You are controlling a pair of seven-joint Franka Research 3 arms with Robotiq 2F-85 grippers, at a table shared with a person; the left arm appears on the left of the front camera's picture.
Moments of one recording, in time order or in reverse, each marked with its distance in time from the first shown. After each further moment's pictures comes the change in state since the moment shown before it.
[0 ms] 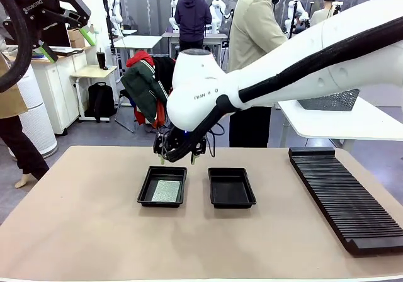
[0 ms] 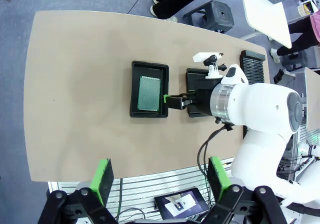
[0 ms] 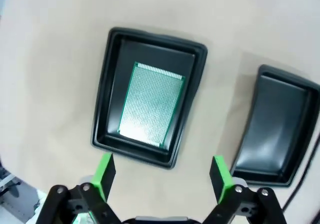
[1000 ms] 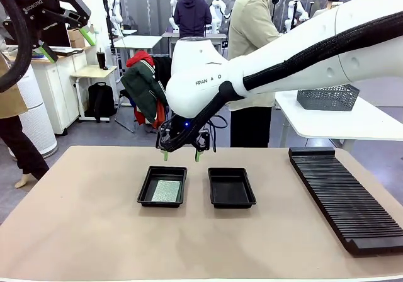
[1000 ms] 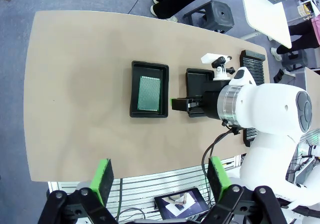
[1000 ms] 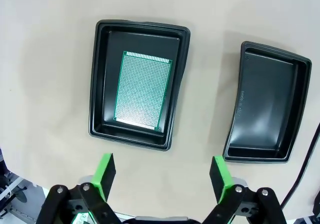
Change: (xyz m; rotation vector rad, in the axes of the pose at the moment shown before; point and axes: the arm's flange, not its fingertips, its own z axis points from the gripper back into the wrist) left arm 0.000 0.000 0.000 0.000 0.000 0.000; right arm -0.004 -0.002 0.015 -0.033 0.043 -0.080
